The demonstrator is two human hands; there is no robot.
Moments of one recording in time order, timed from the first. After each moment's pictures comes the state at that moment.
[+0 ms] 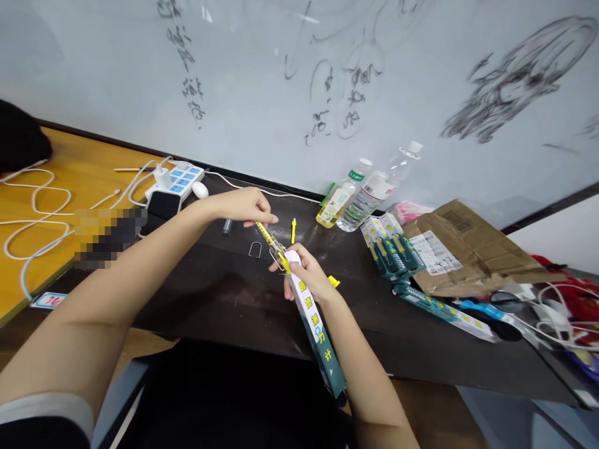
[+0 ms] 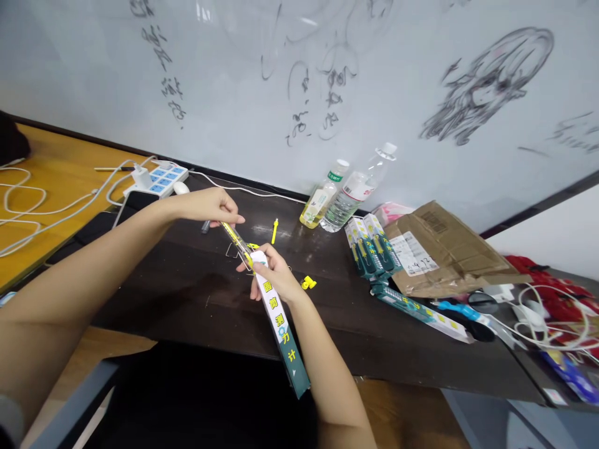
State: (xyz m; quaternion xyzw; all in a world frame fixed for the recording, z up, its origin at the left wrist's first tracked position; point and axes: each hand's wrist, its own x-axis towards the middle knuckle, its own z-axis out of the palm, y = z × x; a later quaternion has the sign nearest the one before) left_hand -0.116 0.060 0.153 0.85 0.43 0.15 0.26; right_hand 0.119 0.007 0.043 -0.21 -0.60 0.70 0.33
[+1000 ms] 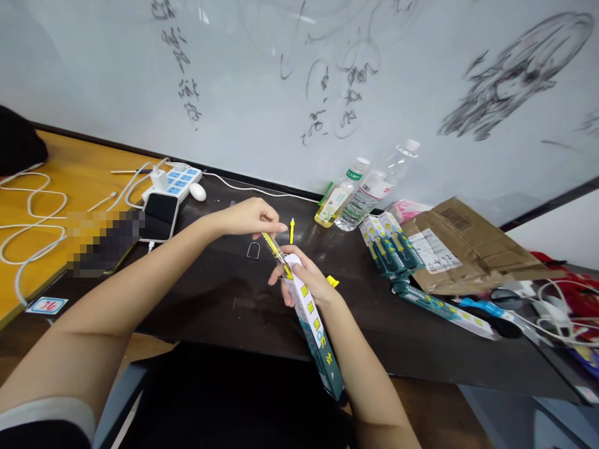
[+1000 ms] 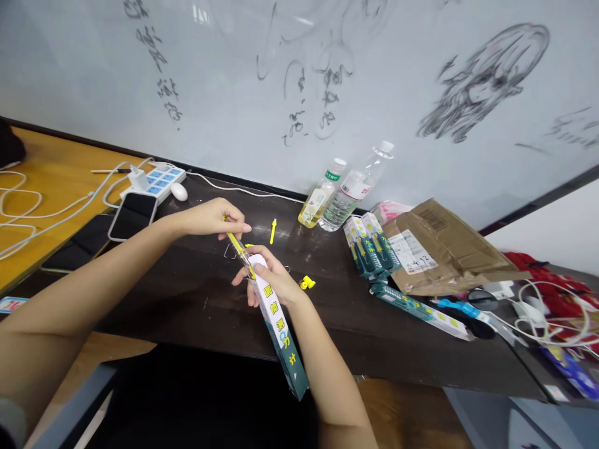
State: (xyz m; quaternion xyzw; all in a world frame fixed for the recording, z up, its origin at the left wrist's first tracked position) left_hand -0.097 0.045 0.139 0.84 0.36 0.23 0.32; right_hand 0.120 0.002 0.051 -0.18 -0.58 0.75 0.27
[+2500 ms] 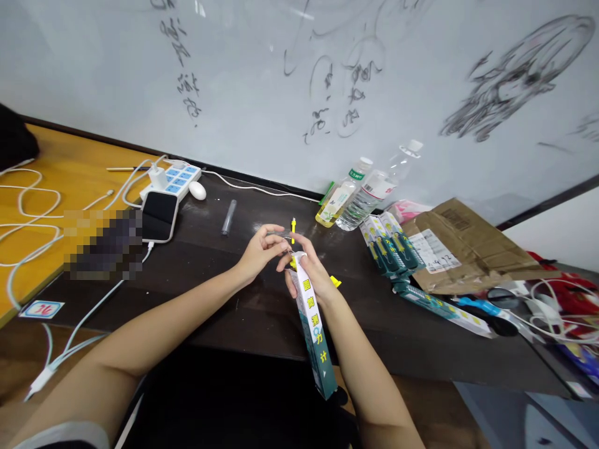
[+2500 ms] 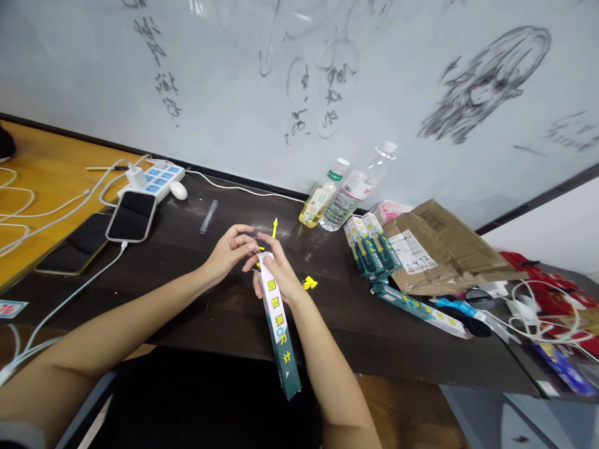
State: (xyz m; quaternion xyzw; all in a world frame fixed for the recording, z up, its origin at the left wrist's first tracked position) left_hand -0.042 0.014 0.040 0.46 0.29 0.60 0.58; right_hand 0.114 0.008 0.045 -0.20 -0.59 0.69 0.38
